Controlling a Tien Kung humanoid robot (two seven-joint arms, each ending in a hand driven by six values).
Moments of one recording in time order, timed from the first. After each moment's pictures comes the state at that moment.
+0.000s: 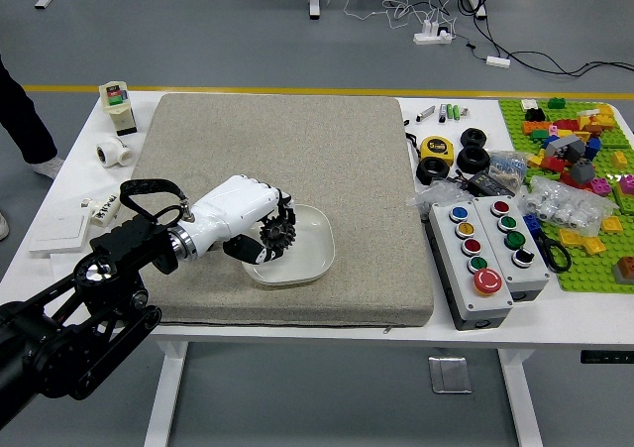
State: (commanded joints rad) left arm -0.56 0.22 -0.91 -1.16 2.27 0.01 -0.13; right arm -0.08 -0.21 0.60 0.31 -0.26 -0.21 -0.02
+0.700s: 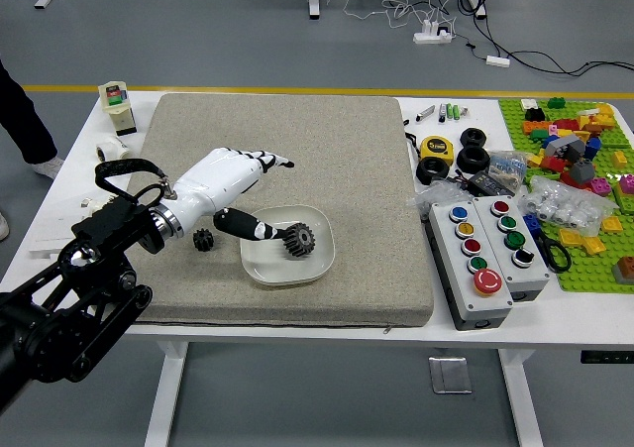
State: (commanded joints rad) left arm -0.54 0.24 -1.05 -1.22 2.27 0.00 -0.17; right arm -0.08 -0.21 0.61 0.31 -0.26 -0.21 -0.02
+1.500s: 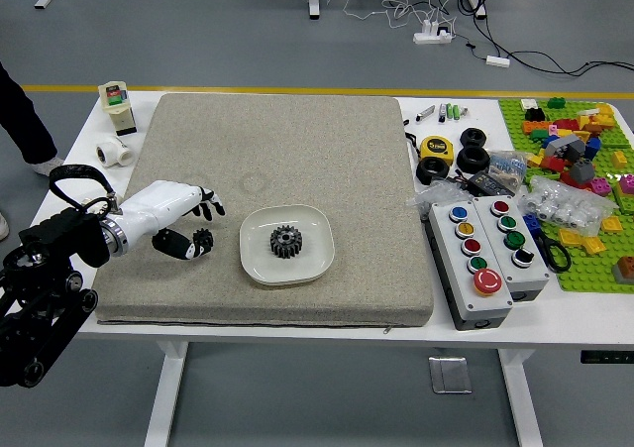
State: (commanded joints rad) left arm -0.49 0.31 -1.11 -1.09 2.27 -0.15 -0.17; right arm -0.09 -0.21 0.60 0.31 -0.26 -0.21 -0.02
